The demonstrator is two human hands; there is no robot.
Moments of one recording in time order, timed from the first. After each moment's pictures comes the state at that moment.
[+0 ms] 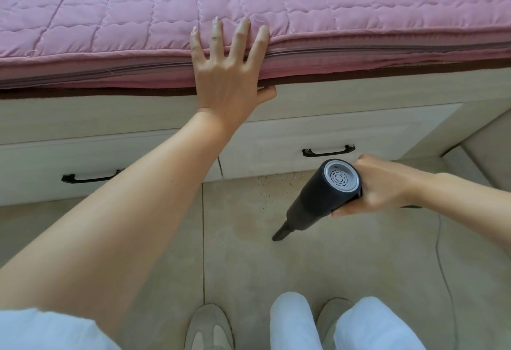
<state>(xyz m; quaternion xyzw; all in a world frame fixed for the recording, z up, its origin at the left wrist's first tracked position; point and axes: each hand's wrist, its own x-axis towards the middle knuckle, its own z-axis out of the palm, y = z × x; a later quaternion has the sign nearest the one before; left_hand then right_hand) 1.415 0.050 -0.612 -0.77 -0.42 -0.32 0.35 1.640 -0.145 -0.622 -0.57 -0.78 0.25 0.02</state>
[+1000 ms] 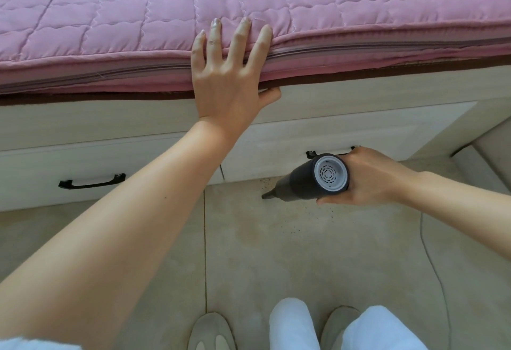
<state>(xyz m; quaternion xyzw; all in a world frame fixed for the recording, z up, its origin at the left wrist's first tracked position) 1.418 0.046 -0.616 -0.76 -0.42 -0.35 0.34 1.636 -0.118 -0.645 -0.58 -0.80 0.13 0.05</state>
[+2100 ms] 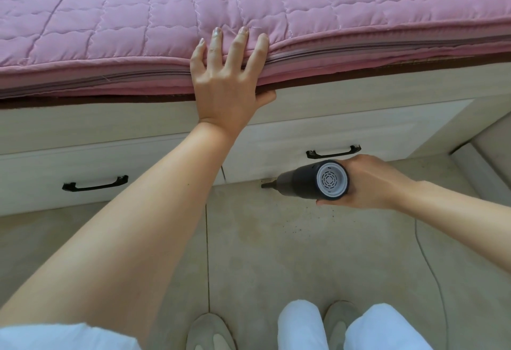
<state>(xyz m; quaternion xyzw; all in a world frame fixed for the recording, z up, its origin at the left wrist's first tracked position) 1.415 0.053 -0.623 -0.76 -0.41 -0.35 0.37 1.629 -0.130 -0.653 -0.64 -0.76 0.13 0.04</state>
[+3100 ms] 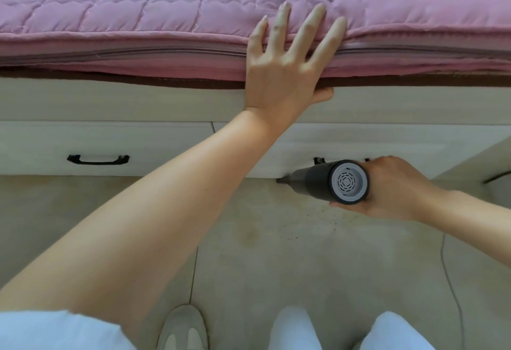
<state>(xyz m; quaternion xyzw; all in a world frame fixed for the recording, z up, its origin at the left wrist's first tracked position) 1.482 0.037 -0.616 -0.77 -0.38 -0.38 0.34 1.664 -0.113 -0.645 -0.60 -0.80 0.08 0.03</state>
